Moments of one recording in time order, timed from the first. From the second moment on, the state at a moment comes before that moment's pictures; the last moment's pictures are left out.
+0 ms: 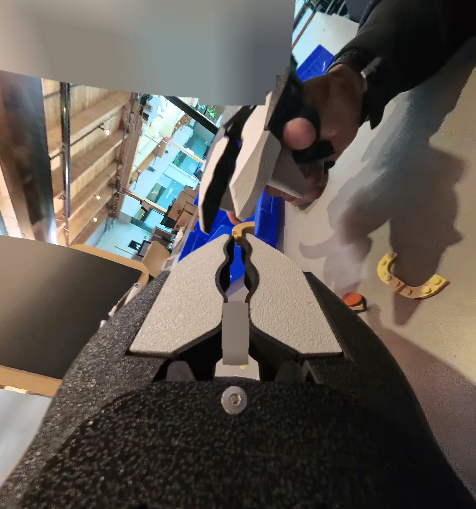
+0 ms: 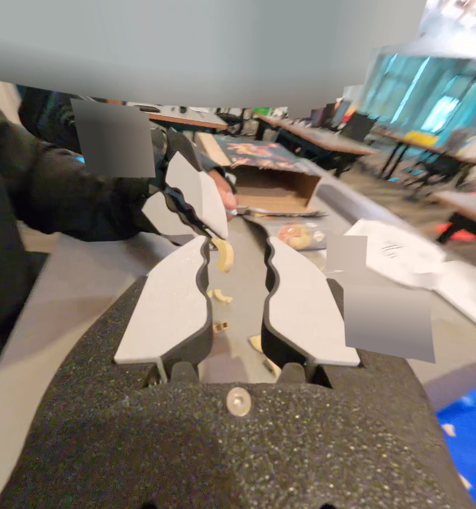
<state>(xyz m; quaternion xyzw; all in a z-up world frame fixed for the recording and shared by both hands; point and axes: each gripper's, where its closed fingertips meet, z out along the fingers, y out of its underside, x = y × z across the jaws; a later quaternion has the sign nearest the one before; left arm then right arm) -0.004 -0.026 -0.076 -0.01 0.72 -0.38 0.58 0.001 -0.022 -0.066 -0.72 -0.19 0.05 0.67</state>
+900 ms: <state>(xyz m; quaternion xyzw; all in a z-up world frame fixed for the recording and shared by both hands) 0.012 -0.014 -0.161 -0.14 0.86 -0.32 0.36 0.024 -0.040 -0.114 -0.79 -0.16 0.17 0.57</state>
